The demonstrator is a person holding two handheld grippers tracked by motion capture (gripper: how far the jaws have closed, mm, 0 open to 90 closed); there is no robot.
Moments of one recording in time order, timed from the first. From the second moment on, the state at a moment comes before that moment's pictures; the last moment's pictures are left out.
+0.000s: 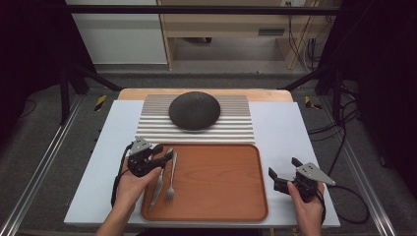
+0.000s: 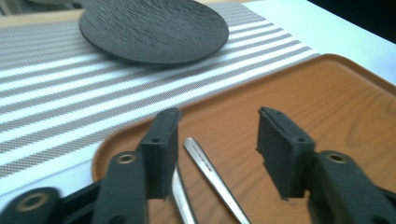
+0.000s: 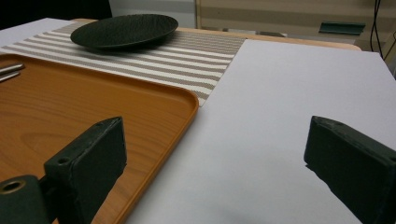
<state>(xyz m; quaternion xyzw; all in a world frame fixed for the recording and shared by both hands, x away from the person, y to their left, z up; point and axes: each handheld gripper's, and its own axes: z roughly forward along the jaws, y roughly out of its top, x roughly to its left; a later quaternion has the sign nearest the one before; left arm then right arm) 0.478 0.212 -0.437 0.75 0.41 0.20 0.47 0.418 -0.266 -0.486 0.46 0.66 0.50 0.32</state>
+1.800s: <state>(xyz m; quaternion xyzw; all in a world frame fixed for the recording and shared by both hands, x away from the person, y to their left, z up) 0.523 0.234 -0.386 0.81 0.21 0.38 0.40 0.416 -0.248 -0.475 0.43 0.65 0.54 0.32</state>
